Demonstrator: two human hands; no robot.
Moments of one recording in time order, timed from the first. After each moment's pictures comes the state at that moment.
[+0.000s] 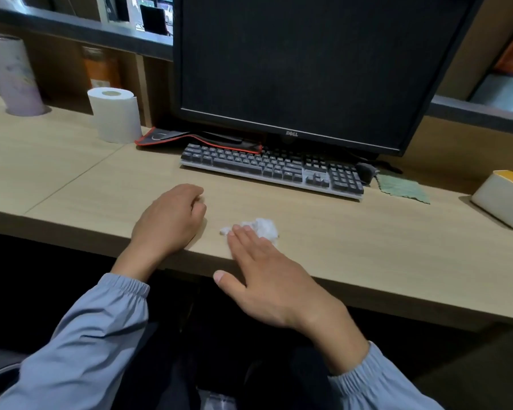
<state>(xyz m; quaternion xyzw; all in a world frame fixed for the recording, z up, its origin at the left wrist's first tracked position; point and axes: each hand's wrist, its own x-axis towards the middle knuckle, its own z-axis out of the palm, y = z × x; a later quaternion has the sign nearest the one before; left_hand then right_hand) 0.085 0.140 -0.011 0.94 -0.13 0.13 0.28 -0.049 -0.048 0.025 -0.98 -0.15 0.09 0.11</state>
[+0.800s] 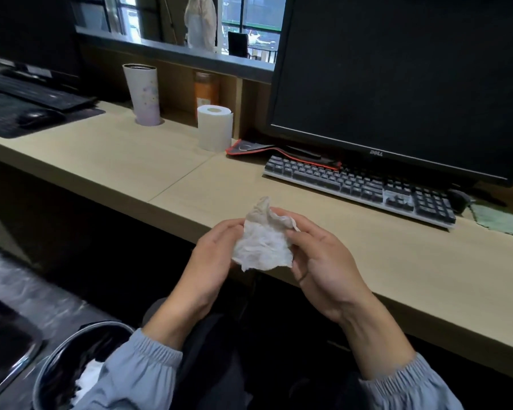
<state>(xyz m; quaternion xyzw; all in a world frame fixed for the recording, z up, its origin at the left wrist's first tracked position) -0.026 0.180 -0.006 0.62 0.03 0.05 0.78 -0.033 0.014 0.036 -0.58 -0.05 0.11 0.80</state>
